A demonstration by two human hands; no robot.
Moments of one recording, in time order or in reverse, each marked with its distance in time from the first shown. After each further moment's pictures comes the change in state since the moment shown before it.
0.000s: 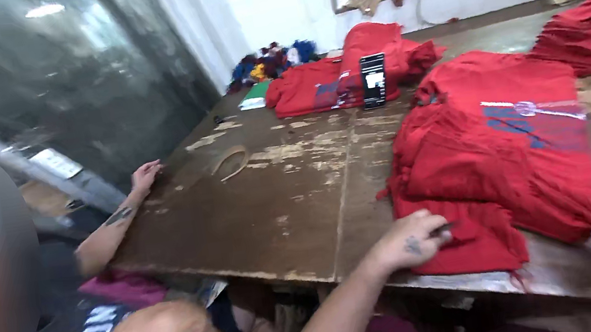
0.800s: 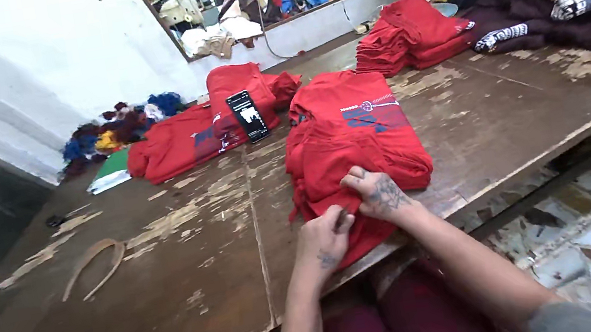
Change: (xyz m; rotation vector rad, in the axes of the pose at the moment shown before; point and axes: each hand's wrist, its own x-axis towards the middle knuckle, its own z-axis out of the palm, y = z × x) left_hand -0.011 0.014 -0.005 0.137 0.371 0.146; right_hand 0.083 -0.102 0.105 -0.098 -0.149 -0.152
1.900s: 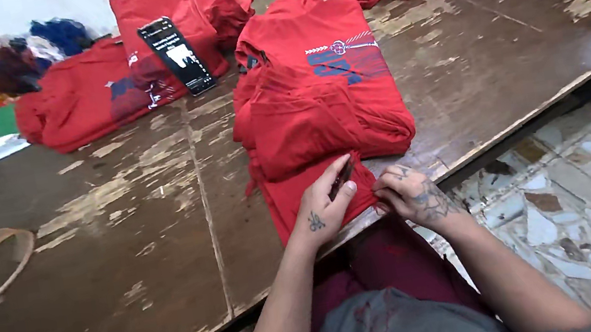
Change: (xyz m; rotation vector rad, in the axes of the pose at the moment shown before) left_hand 0.025 -0.012 0.083 -0.440 -0.296 -0.103; right_hand -0.107 0.050 -0.007 0.075 0.050 0.096
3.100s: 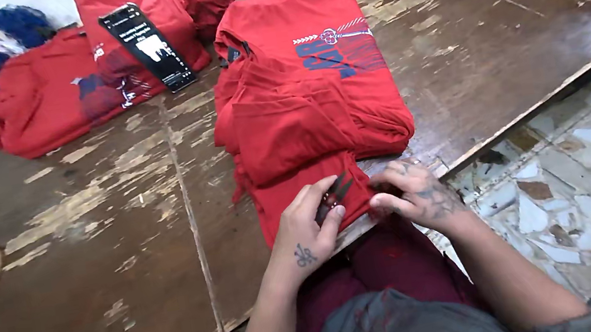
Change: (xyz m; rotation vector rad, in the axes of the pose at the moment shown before) left_hand -0.017 0.003 -0.014 0.254 0.106 0.168; right_hand 0.003 0.000 -0.010 0.057 -0.084 0.154
